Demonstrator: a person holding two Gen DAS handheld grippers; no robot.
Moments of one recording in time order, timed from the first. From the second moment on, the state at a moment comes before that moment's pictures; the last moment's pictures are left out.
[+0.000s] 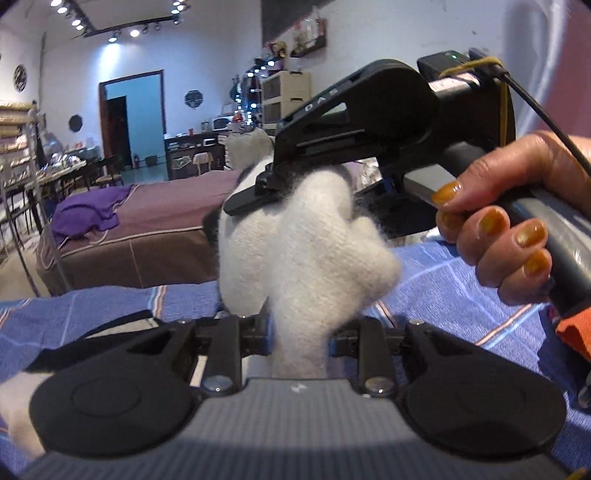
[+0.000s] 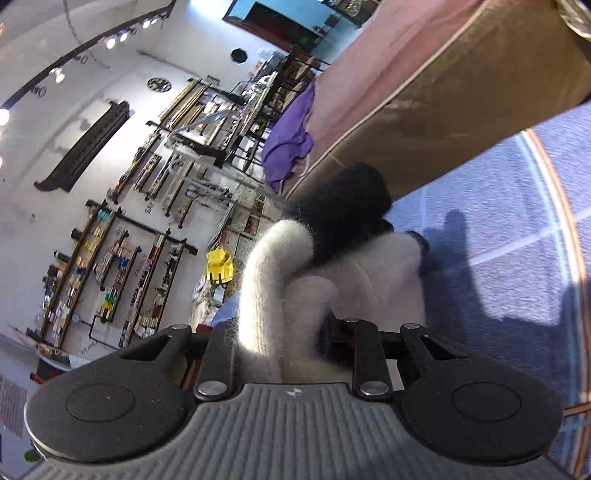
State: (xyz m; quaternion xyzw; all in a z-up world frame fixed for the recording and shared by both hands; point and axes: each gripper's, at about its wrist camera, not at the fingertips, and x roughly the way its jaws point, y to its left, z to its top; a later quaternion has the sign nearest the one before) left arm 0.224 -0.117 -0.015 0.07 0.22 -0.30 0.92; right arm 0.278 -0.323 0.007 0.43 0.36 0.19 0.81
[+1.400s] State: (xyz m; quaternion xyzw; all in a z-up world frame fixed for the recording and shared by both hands) left arm 0.269 0.196 -0.126 -0.41 0.33 -0.18 0.83; right arm 0.348 -0.074 -0.060 0.26 0.49 0.28 0.79
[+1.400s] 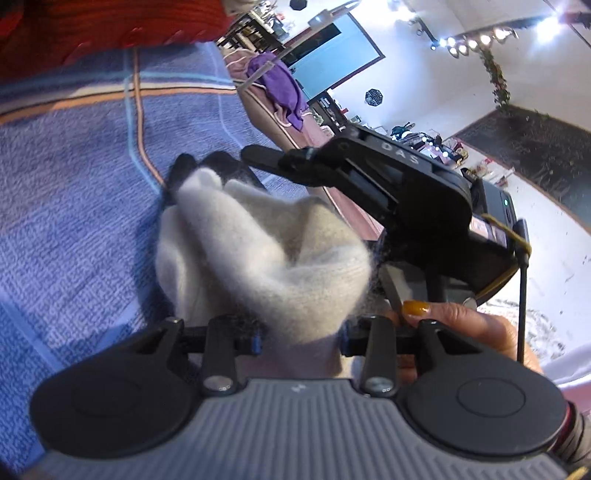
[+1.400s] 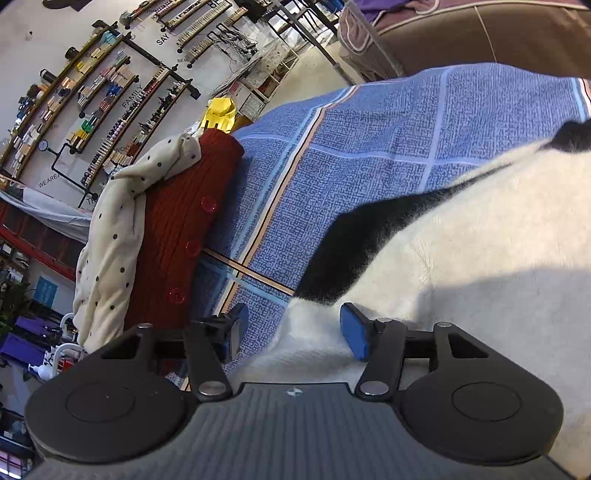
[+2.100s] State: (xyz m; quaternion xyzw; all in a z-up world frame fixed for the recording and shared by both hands) left arm 0.222 0.144 -0.024 -0.08 0.23 -0.05 0.97; right arm 0.208 -0.191 0.002 0.08 0.30 0.21 0.93
